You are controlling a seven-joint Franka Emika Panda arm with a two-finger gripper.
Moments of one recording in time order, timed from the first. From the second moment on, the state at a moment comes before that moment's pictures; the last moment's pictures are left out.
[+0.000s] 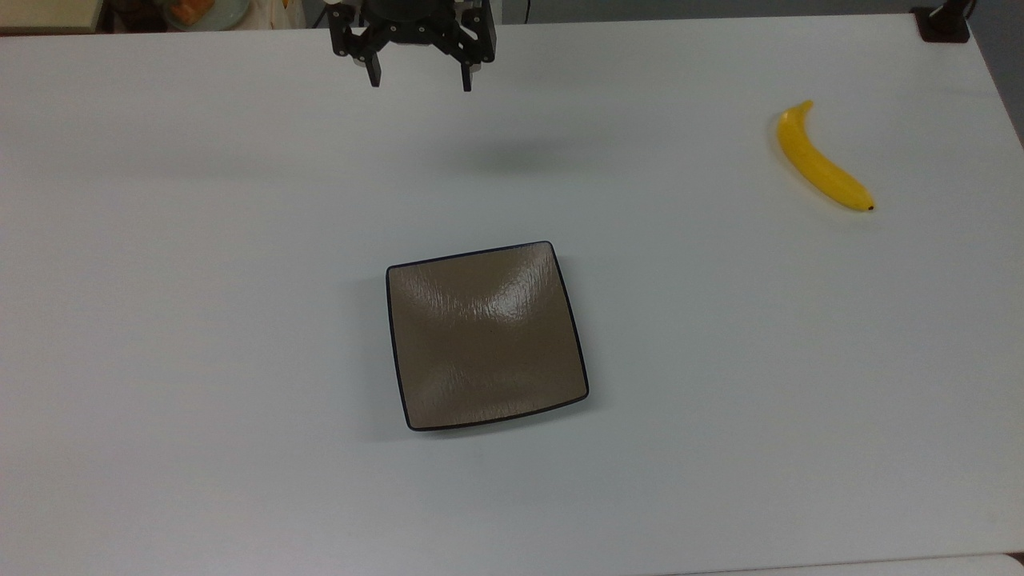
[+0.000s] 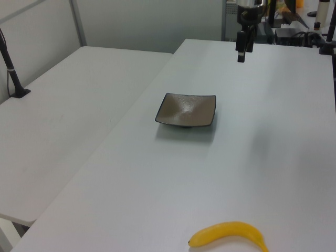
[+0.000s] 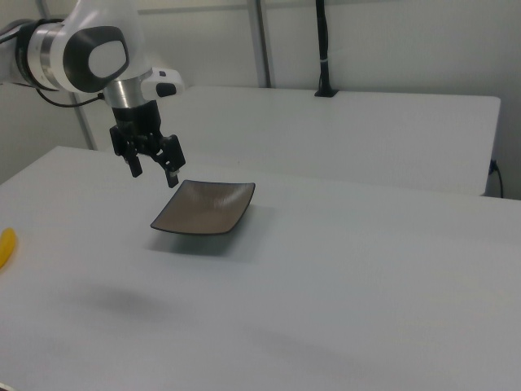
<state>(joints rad) 0.07 0.04 0.02 -1.71 0.02 1.77 0.07</state>
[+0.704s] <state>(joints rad) 0.09 0.04 0.01 -1.73 0.02 1.77 0.06</state>
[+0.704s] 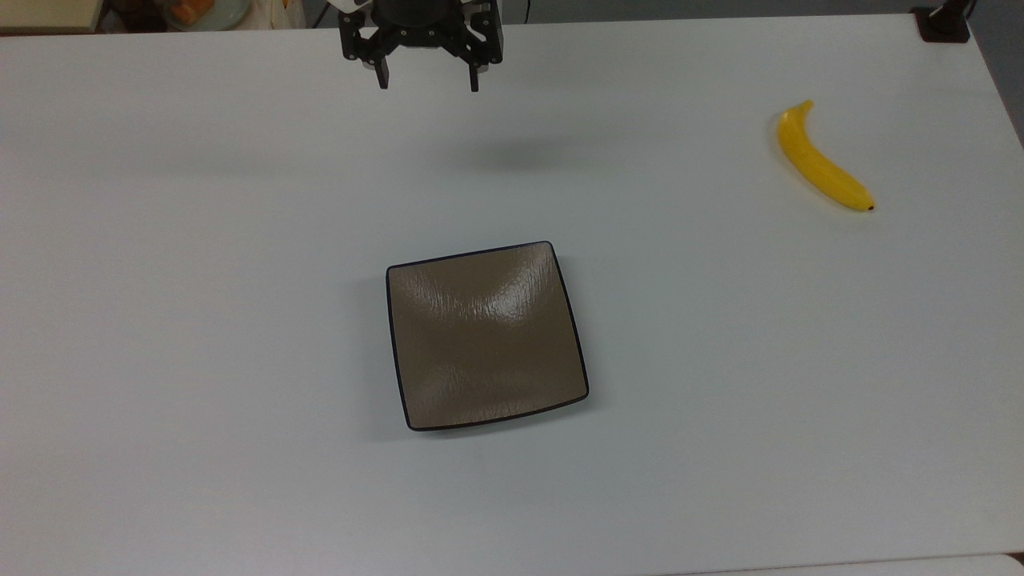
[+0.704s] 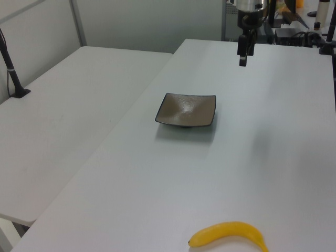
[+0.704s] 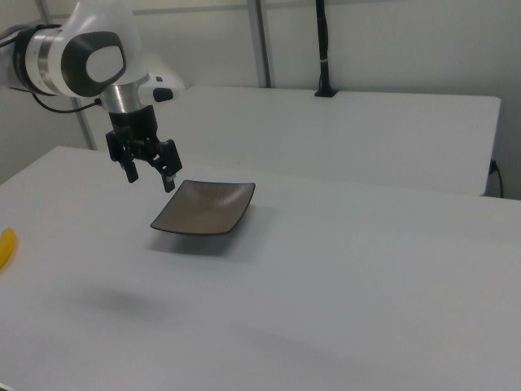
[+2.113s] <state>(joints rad) 0.10 0.03 0.04 -1.76 0.02 1.84 0.06</state>
